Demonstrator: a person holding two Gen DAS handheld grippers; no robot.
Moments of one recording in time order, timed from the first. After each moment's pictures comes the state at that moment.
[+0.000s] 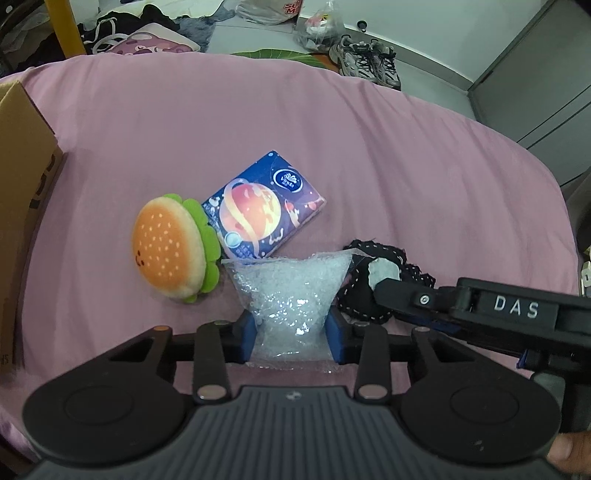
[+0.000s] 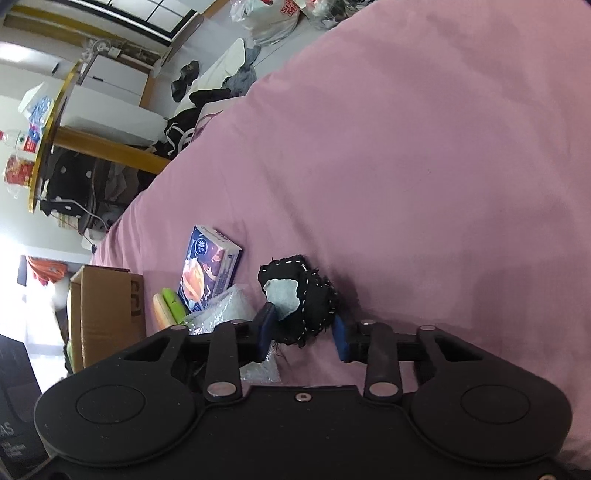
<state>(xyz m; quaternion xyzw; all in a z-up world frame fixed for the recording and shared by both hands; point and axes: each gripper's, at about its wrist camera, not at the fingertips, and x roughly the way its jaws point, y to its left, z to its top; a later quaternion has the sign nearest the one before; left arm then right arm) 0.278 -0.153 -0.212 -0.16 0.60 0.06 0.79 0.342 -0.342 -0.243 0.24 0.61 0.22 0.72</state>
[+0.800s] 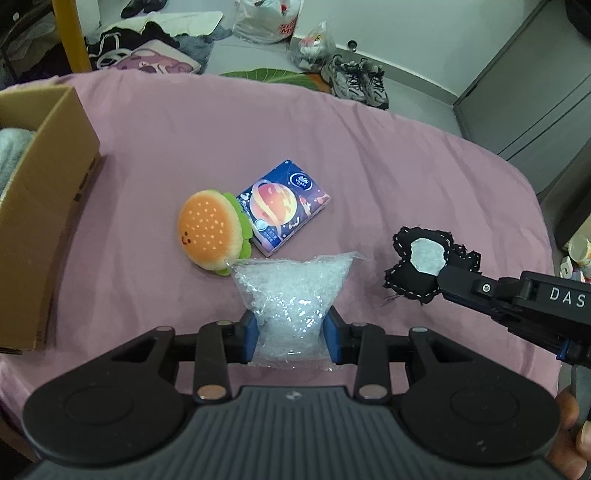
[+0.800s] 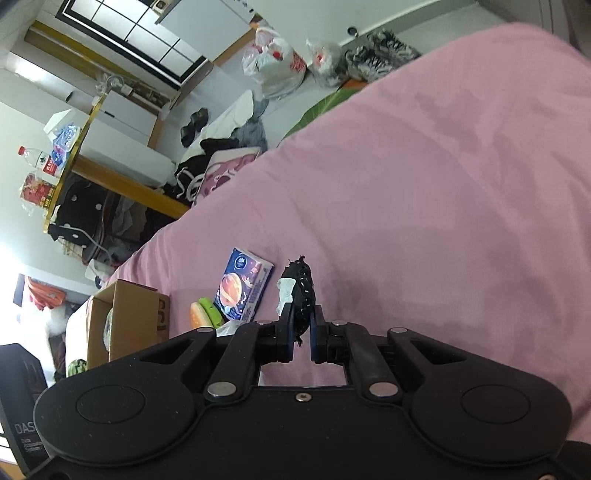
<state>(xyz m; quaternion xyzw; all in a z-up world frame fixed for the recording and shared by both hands) 0.237 -0.136 -0.173 -0.16 0.57 0.05 0.81 0.297 -0.359 -0.180 0.23 0.54 0.19 0.79</state>
